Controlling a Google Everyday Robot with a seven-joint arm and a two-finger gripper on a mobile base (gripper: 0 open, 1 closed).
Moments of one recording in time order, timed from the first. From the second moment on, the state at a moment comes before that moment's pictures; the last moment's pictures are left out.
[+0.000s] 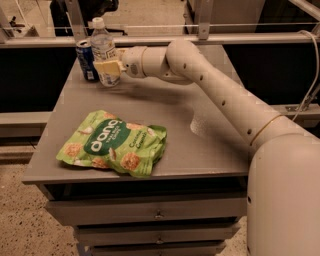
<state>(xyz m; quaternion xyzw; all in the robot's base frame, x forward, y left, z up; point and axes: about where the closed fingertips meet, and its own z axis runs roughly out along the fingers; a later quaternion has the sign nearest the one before) 0.769 0.145 0.892 -0.43 0.63 0.36 0.55</state>
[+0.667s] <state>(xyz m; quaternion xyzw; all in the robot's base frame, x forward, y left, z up) 0.782 0.136 0.892 -0.43 0.63 0.35 0.55</state>
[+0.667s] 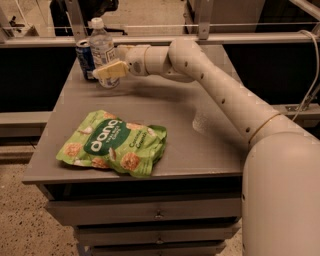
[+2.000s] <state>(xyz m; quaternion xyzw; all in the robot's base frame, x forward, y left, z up) 0.747 -0.111 0.989 -0.37 0.68 0.17 0.61</state>
